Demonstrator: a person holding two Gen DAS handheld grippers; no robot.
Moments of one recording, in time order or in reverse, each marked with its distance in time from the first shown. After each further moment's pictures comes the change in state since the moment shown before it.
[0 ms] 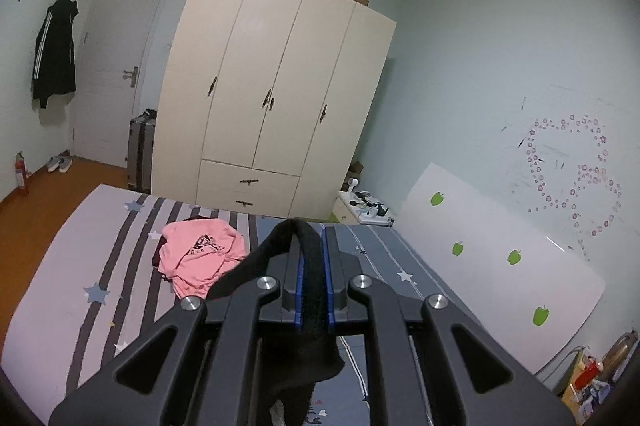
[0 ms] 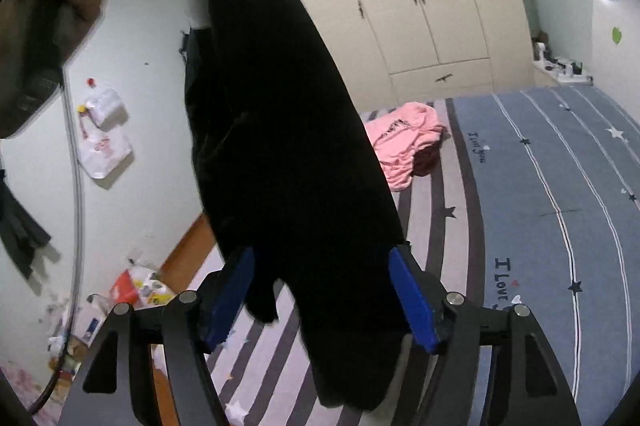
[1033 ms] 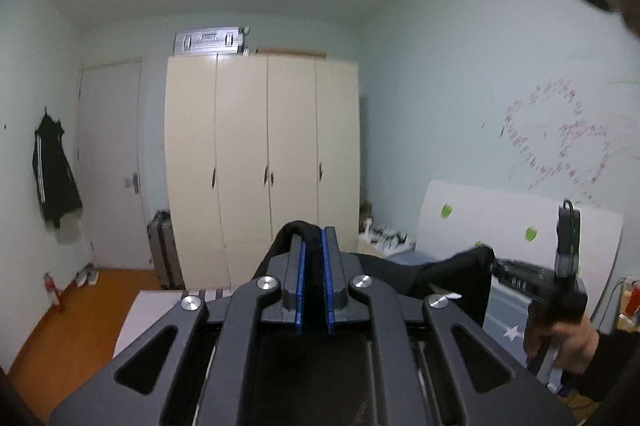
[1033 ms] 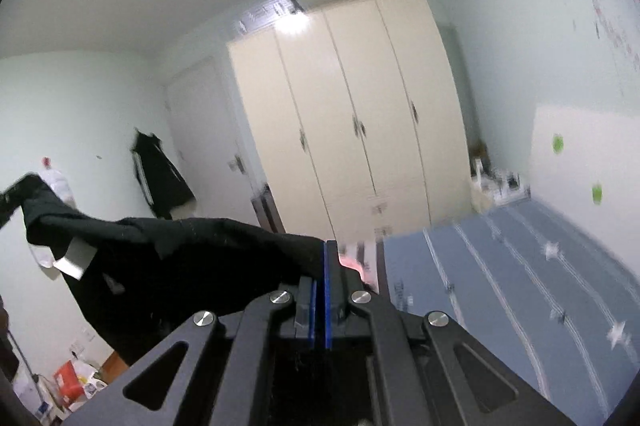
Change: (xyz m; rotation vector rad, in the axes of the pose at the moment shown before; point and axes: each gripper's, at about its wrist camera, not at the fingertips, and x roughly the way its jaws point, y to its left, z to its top) left arm -0.160 -0.015 0.075 0.321 -0.219 -0.003; right arm -0.144 -0.019 0.222 -0.049 -0.436 -0.219
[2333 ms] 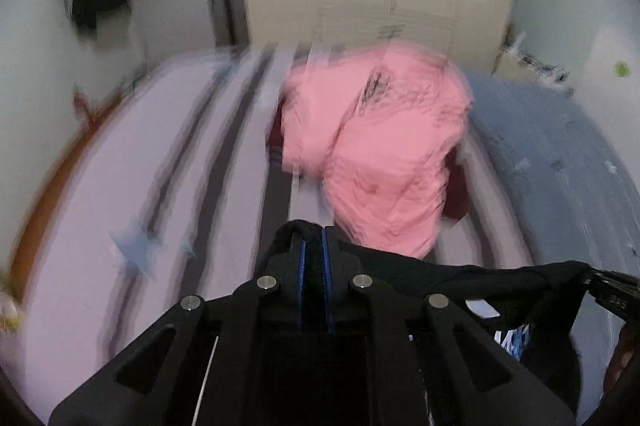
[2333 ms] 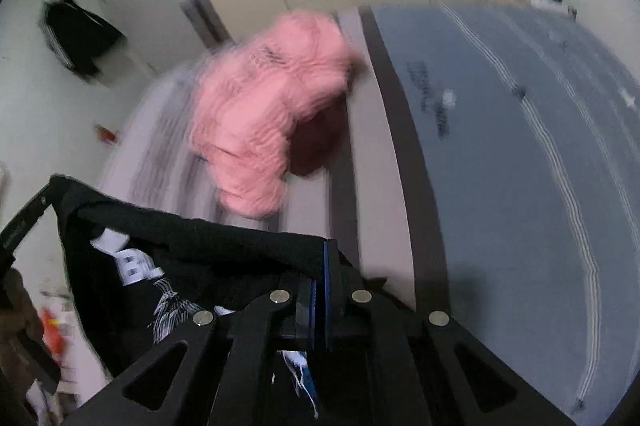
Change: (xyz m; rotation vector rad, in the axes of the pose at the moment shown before) left arm 0.488 0.256 -0.571 -0.224 0.782 0.373; right arm 0.517 -0.104 -0.349 0.088 0.770 -0.128
